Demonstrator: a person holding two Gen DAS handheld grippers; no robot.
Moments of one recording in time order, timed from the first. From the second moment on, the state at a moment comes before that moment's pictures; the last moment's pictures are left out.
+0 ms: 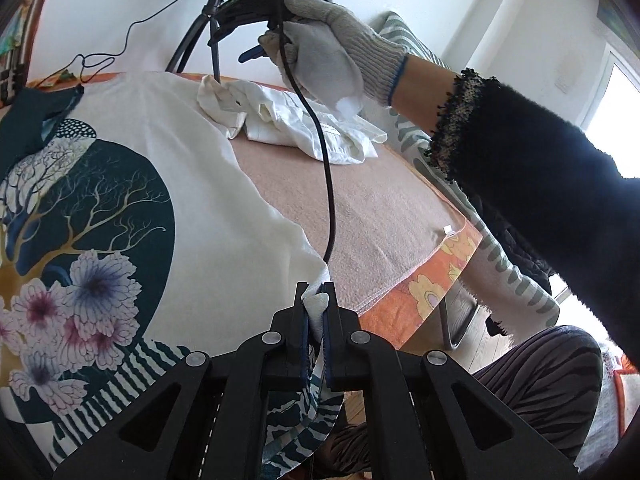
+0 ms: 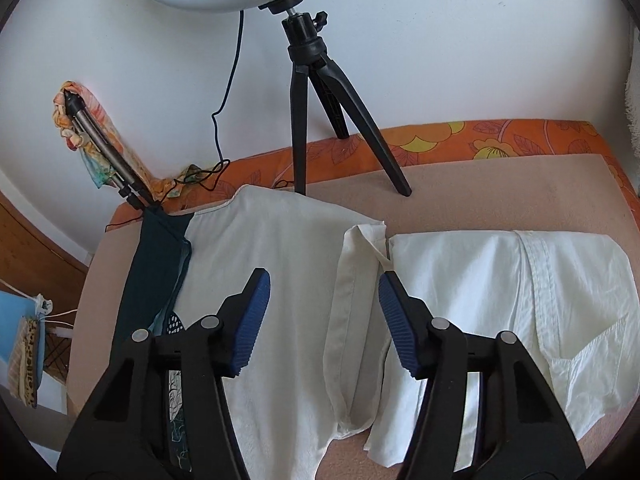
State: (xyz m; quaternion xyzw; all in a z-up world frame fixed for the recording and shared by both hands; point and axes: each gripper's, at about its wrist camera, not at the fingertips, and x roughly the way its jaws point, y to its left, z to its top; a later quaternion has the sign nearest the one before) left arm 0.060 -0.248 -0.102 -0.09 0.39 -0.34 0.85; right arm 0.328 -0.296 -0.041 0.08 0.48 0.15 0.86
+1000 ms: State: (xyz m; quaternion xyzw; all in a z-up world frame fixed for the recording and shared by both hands) left arm 0.060 -0.202 -0.109 -0.16 0.40 -0.33 0.84; right arm 0.410 -0.245 -0.064 -0.02 0.52 0.05 0.85
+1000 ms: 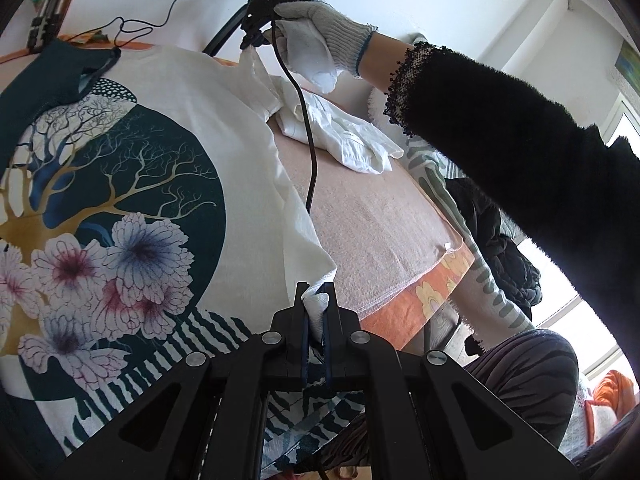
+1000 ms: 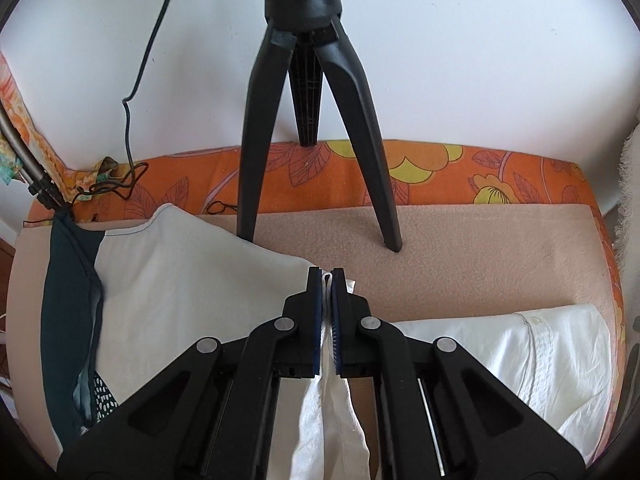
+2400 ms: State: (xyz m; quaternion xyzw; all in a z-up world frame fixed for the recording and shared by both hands) left arm 0.014 -0.116 -0.124 -0.21 0.40 -0.24 0.86; right arm 0.288 -0.090 -0.064 -0.05 0.56 0.23 0.79
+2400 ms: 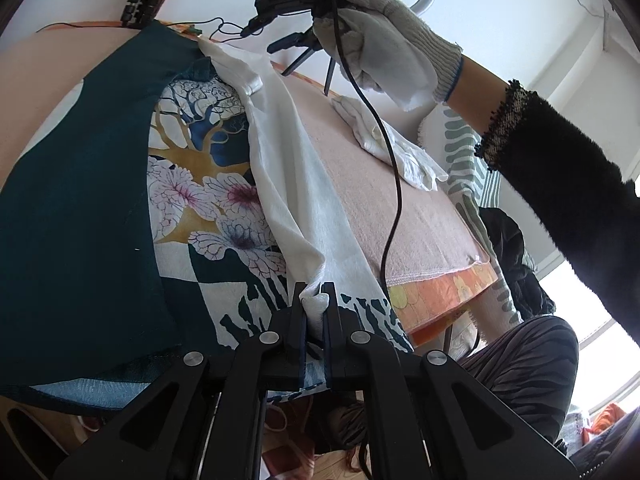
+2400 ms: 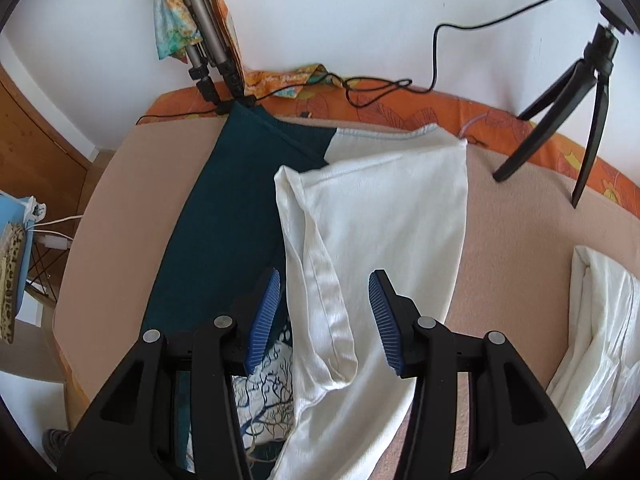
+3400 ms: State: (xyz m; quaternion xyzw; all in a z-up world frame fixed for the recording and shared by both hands) left arm 0.002 -0.098 -0.111 -0.19 0.42 -0.24 0.85; right arm 0.085 -0.199 -0.042 -0.01 0.55 0.25 0.80
